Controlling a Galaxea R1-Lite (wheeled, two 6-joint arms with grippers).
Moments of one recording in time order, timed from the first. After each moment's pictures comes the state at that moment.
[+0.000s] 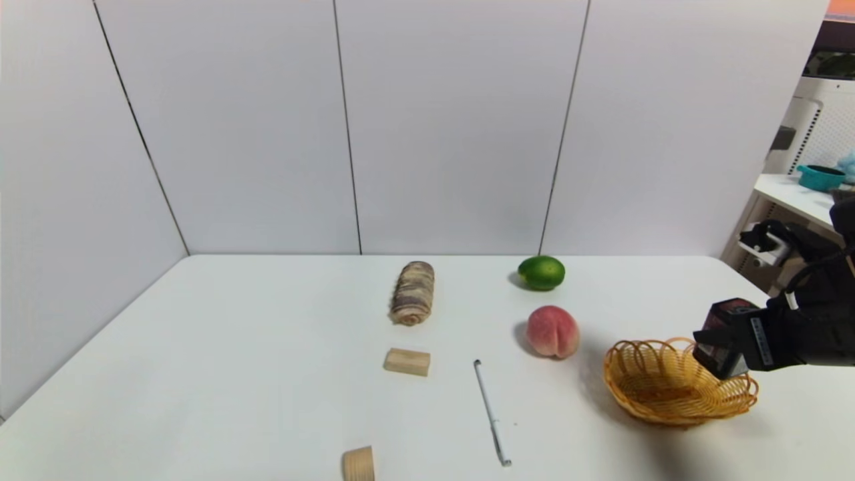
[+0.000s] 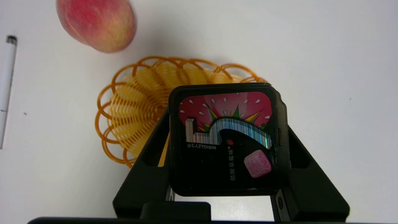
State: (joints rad) left arm -0.02 0.00 0.00 -0.03 0.03 -0.05; right arm 0.04 1.41 -0.82 0.22 0.08 -0.12
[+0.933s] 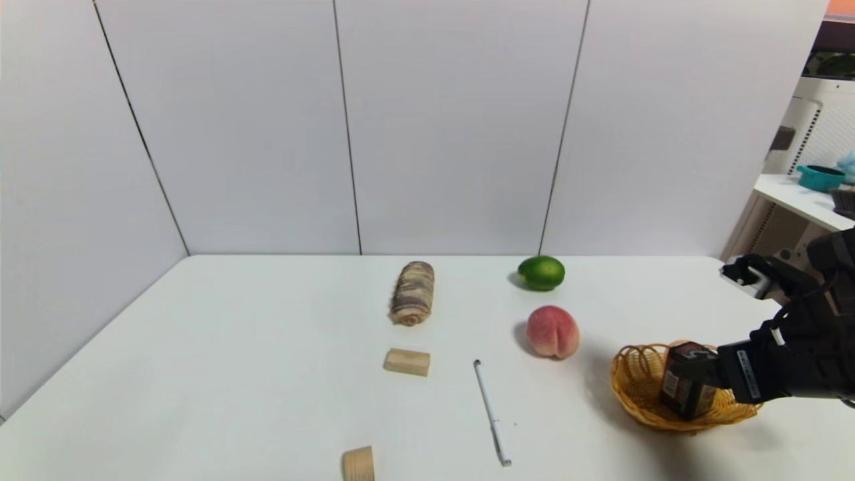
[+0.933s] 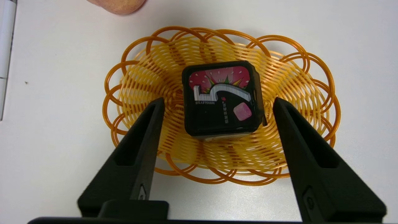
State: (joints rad) left arm -0.02 0.00 0.00 -0.03 0.03 -0.05; right arm 0.05 1.43 -0.71 0.15 0.14 -0.12
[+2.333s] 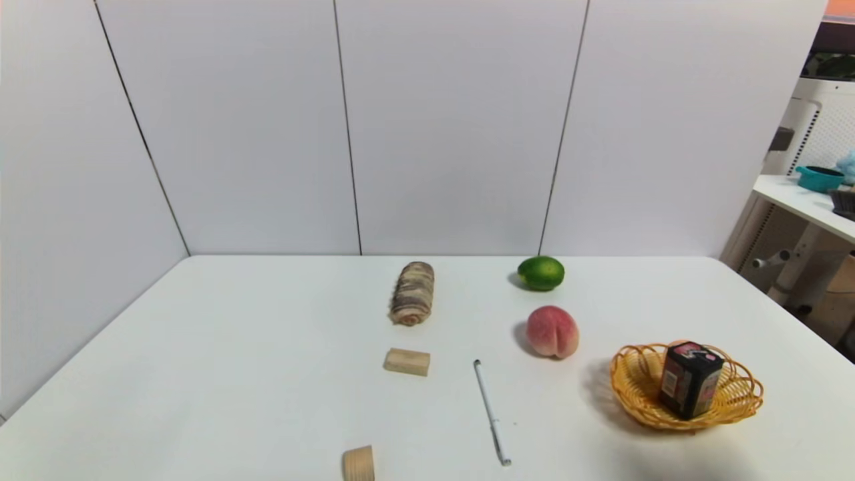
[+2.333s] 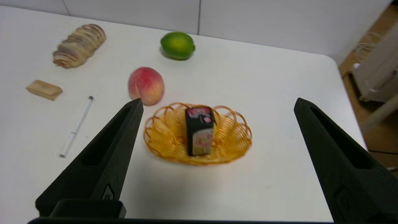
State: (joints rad) left arm -0.02 0.00 0.00 -0.03 0.03 -0.05; right arm -0.03 0.74 -0.64 0.15 0.12 -0.13
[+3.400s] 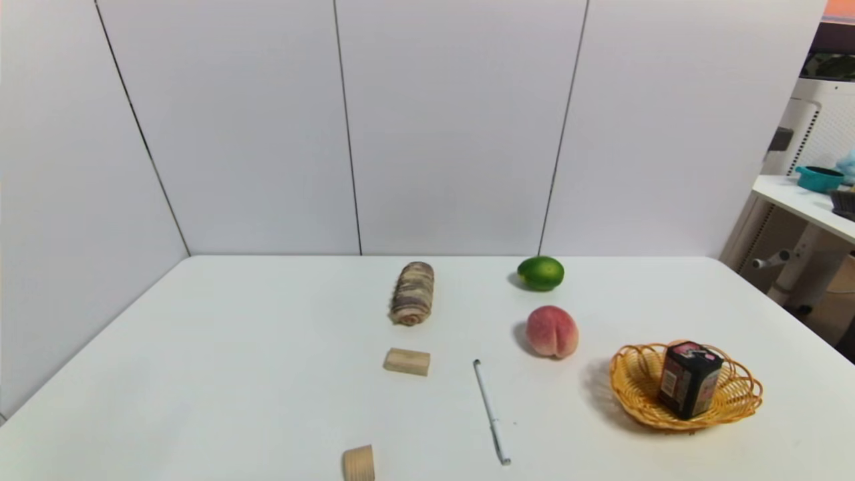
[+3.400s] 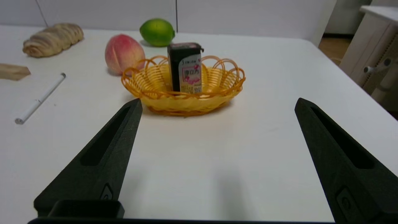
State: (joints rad) left arm -0.02 0.00 0.00 -0.03 0.03 -0.05; right arm -0.01 0.06 0.00 -0.07 0.02 -0.03
